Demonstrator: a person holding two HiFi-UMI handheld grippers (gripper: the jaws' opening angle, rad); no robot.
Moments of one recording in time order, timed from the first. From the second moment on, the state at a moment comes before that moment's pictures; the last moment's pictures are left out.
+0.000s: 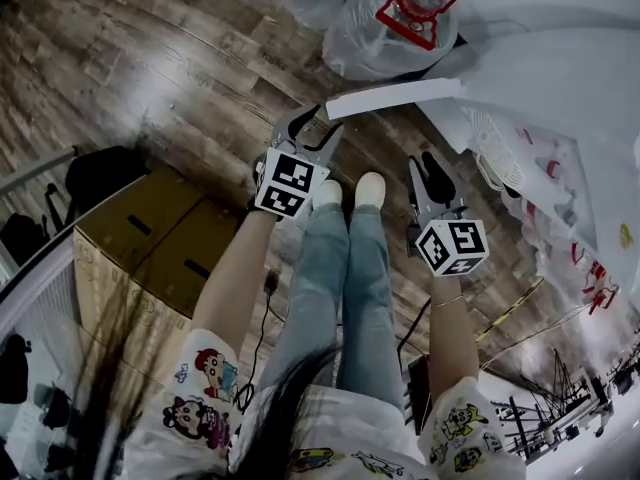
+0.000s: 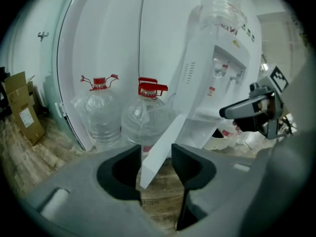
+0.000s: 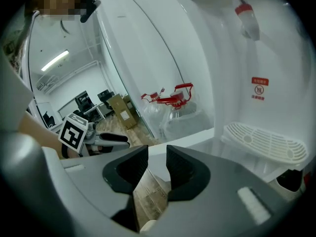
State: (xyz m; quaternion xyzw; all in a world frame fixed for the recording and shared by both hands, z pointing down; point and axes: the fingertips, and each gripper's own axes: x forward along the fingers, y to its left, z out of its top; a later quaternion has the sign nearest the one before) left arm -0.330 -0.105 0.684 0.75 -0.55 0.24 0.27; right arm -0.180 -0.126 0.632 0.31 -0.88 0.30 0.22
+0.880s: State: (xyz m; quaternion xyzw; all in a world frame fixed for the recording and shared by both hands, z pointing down) left arm -0.317 -0.114 0.779 0.78 -0.42 0.39 0.26; right arm -0.171 -0.105 0.686 0.32 -0.85 0.35 0.23
